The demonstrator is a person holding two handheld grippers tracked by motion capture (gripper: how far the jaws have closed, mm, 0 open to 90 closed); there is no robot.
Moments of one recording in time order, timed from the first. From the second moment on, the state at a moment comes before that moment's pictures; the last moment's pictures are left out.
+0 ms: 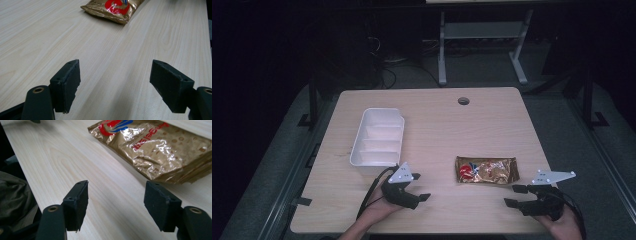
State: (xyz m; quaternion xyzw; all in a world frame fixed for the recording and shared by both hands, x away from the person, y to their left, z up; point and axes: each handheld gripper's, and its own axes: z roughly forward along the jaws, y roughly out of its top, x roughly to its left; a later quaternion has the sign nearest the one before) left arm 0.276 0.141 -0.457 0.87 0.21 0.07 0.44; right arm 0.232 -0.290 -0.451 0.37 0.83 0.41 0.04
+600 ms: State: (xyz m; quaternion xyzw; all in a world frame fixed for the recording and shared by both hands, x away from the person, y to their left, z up) left arm 0.282 0.112 -0.447 0.89 0.20 0.07 0.41; right arm 0.235 -0.306 -0.445 0.42 0.81 0.41 0.06
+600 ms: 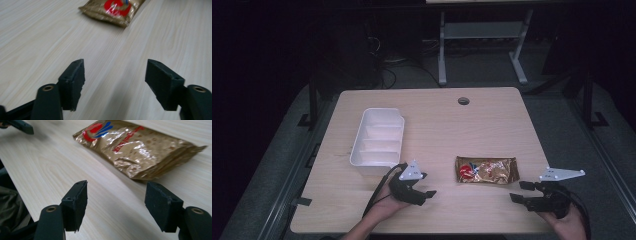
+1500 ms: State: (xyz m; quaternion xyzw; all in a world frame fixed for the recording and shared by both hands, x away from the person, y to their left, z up) left arm 0.353 0.006 -0.447 0.91 0.17 0.02 0.36; right arm 0.265 -0.342 -0.426 0.51 0.74 0.43 0.09
